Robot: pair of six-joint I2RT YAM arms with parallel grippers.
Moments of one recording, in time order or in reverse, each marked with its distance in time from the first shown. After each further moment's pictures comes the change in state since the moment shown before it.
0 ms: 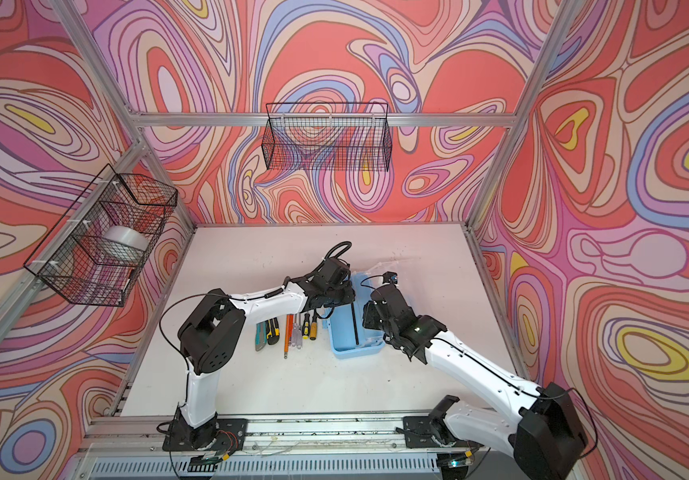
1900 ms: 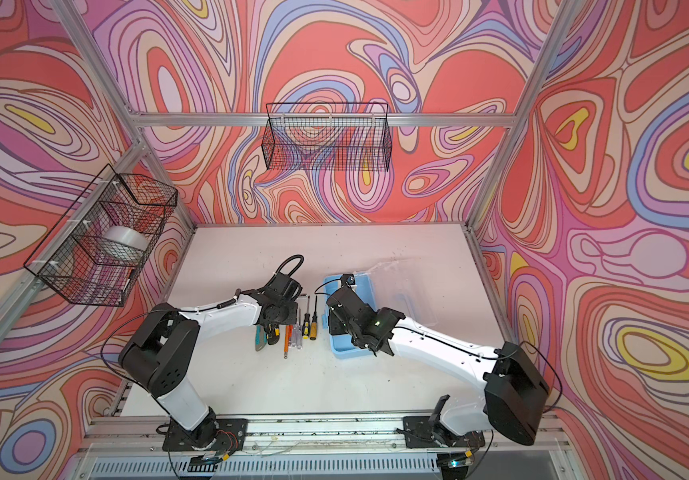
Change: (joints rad) left arm 0.211 -0.287 -0.440 -0.173 -0.205 0.374; right arm 0.252 0.263 0.208 -0.026 0.080 0.013
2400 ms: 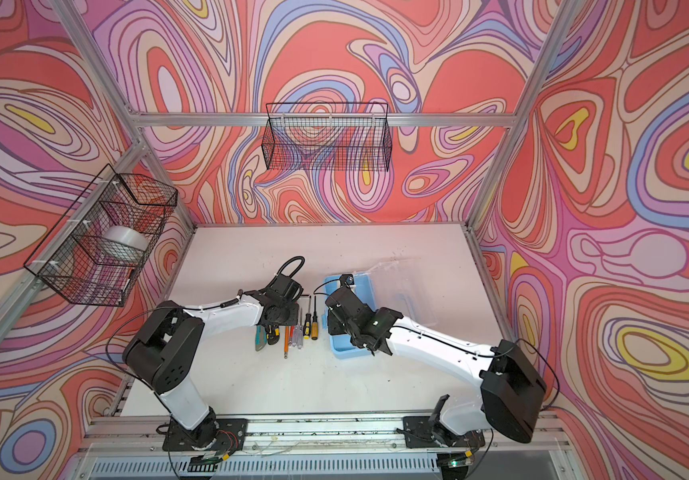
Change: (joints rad) left arm 0.000 0.026 -0.011 0.032 0.014 -0.003; right arm 0.000 0.013 -0.004 0.008 0.002 -0.001
